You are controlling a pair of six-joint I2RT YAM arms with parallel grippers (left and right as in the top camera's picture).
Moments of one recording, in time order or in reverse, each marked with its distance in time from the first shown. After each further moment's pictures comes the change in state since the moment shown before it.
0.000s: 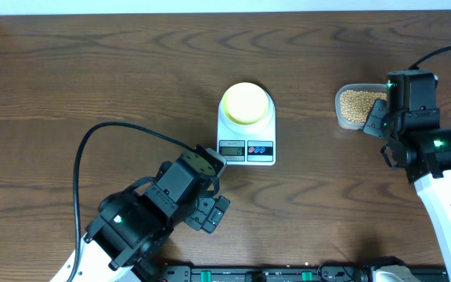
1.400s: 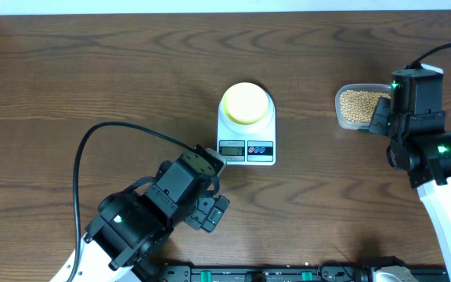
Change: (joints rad) left arm 0.000 0.000 0.000 0.003 -0.016 0.006; right arm 0.000 -0.028 0.000 0.047 0.068 -0.114
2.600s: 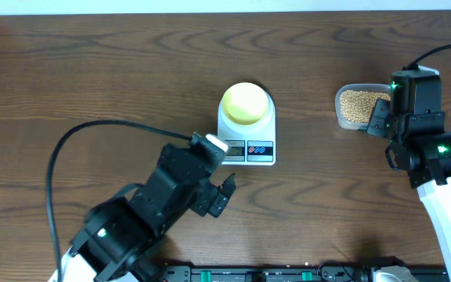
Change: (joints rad) left arm 0.000 -0.073 0.000 0.232 -0.036 0.055; right arm 0.000 0.000 0.000 -0.019 -0.042 0.000
